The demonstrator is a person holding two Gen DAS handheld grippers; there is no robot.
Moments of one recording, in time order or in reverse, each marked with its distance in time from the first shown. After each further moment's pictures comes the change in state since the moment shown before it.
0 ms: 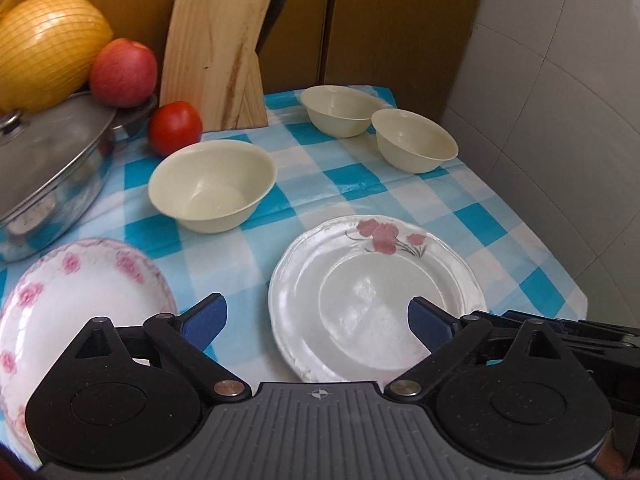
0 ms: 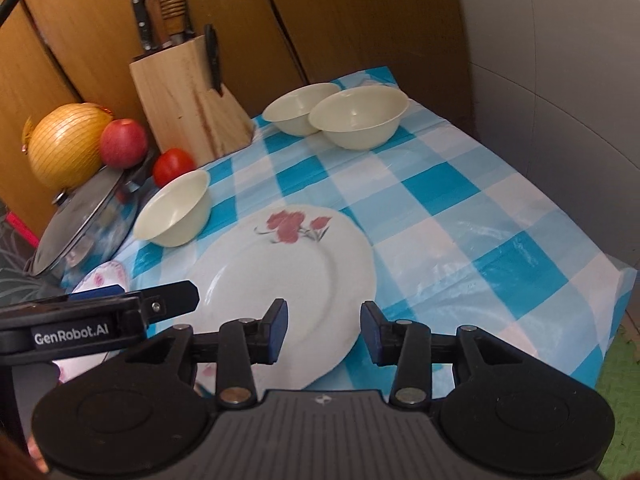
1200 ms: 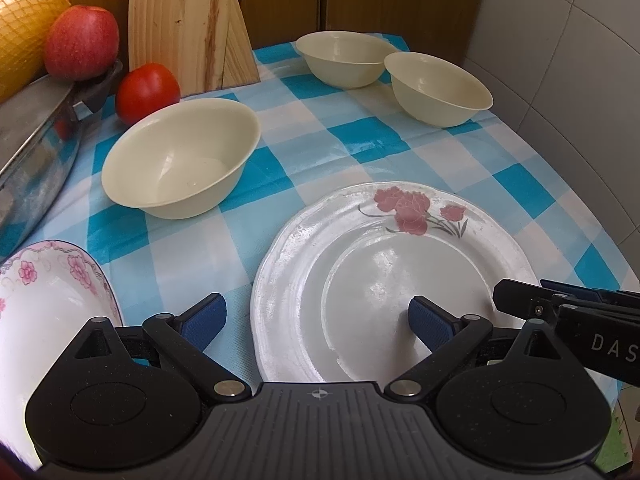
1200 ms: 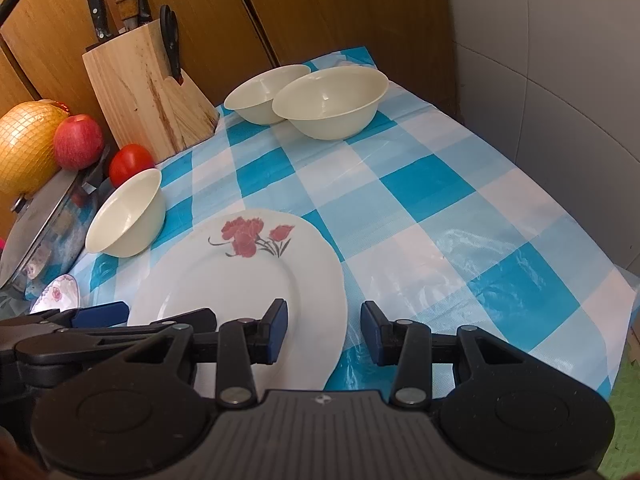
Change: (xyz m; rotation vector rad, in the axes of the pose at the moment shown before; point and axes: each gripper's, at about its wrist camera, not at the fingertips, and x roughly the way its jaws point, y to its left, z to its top) left arm 0.063 -0.009 0.006 0.045 0.113 0.055; right arm 0.035 -0.010 0.016 0.018 0.044 -0.042
